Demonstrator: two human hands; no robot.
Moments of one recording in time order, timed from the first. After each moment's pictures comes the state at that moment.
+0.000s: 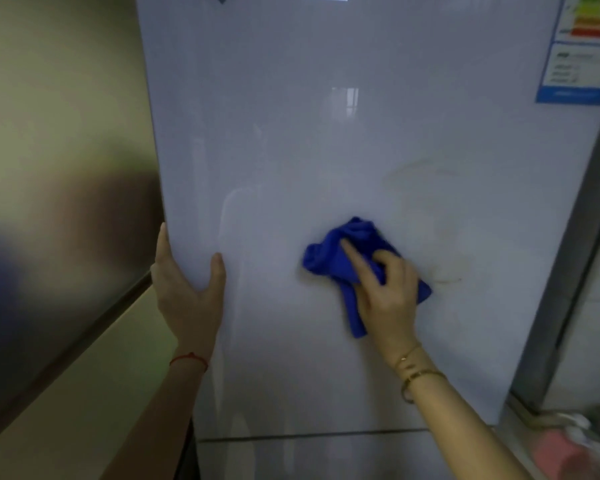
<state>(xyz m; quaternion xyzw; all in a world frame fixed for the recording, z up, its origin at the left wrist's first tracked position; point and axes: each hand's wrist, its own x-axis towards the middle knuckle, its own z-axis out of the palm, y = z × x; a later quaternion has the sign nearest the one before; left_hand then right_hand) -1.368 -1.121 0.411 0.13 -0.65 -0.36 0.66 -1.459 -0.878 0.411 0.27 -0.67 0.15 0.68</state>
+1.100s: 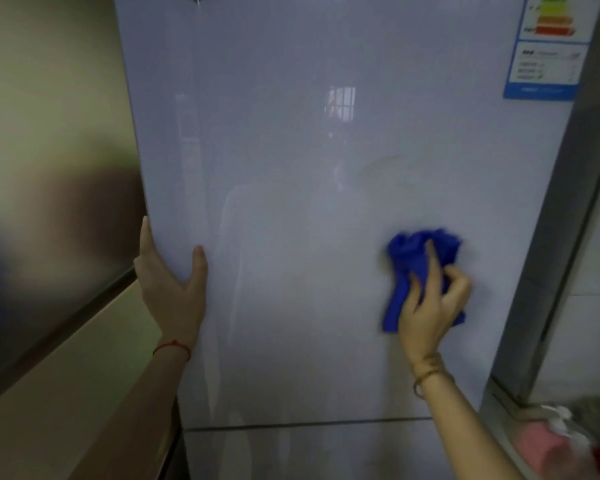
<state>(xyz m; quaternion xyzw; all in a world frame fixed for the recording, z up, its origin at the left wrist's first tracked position) -1.366 -1.114 0.411 0.15 -0.66 -0.35 0.65 -1.476 -0.803 0.382 0.11 -0.68 0.35 0.64</state>
